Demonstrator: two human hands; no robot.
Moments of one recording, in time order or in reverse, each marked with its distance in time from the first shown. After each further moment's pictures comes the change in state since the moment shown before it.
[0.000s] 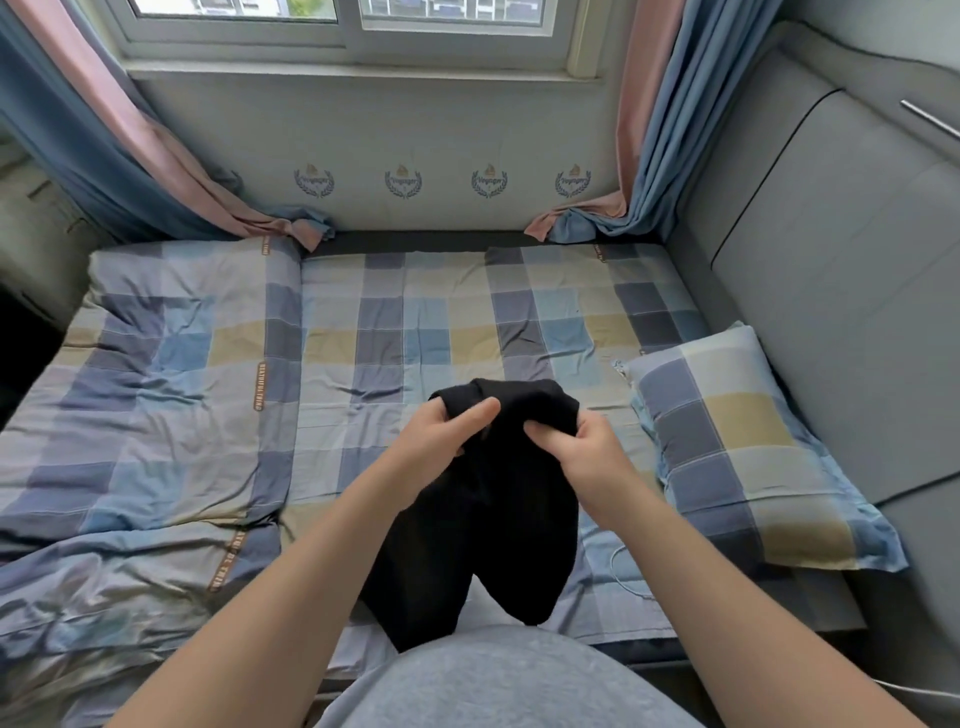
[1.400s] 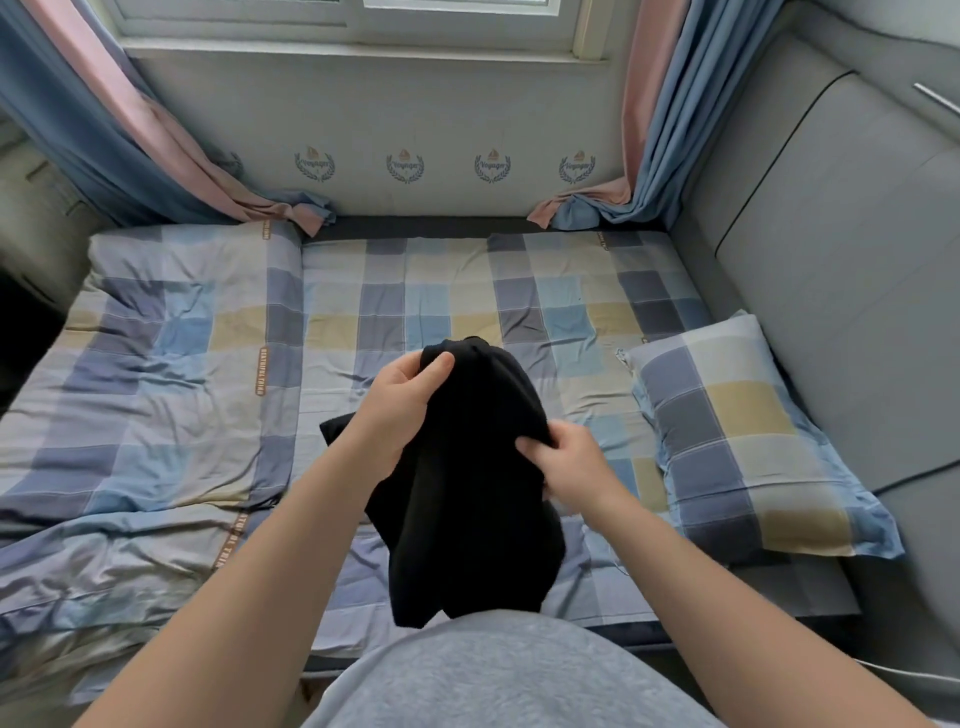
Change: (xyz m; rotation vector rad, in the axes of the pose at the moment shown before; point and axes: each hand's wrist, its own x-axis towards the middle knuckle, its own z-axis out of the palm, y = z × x) left_hand -0.009 0.023 -0.019 -0.090 0.195 -0.037; right_hand 0.005 0.036 0.002 -0.446 0.052 0.040
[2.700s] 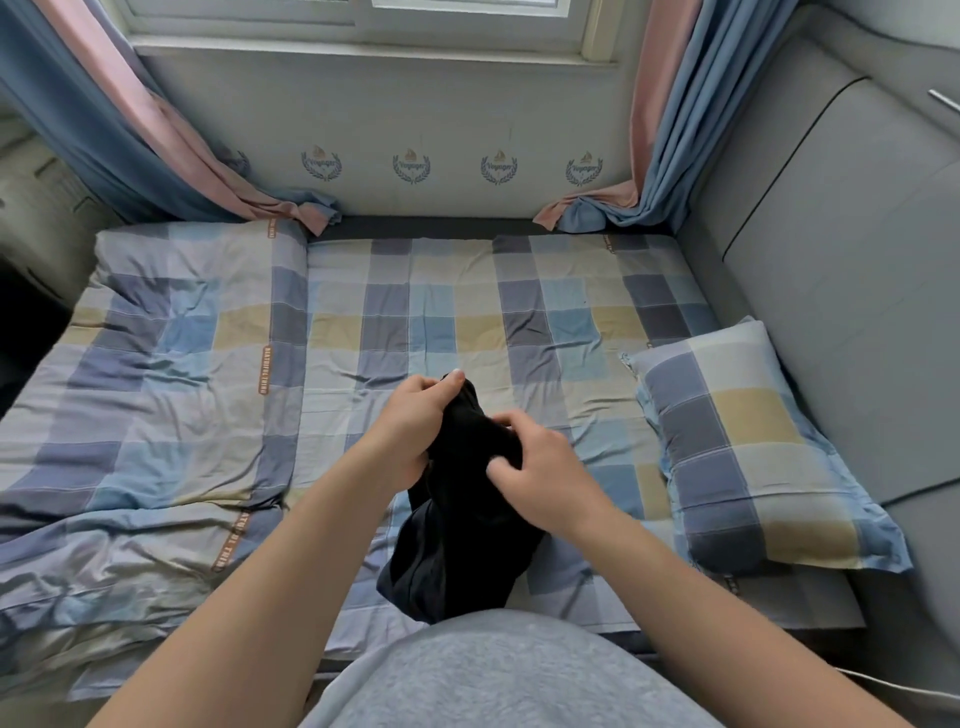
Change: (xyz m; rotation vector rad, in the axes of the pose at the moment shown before) left_hand 0.007 -0.005 0.012 -0.027 0.121 -0.240; right_hand -0.021 -0.038 0.017 -0.369 -0.091 -0.272
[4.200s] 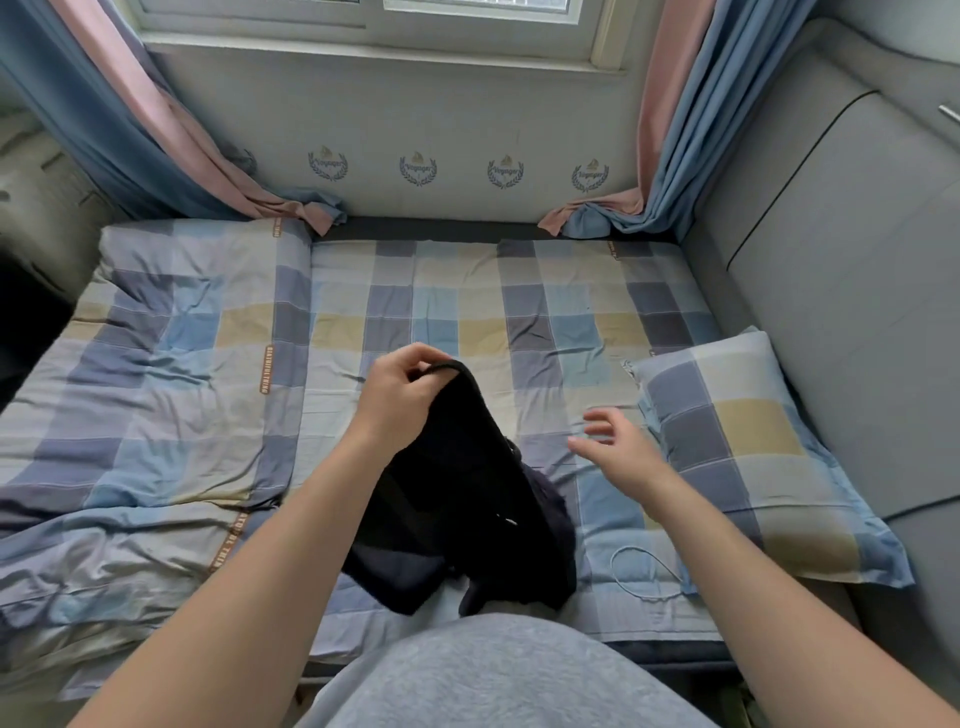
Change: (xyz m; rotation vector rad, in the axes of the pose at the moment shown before) left_hand 0.029 0.005 -0.027 0.383 0.120 0.529; right_hand 0.029 0.083 -0.053 0.234 0.032 0.422
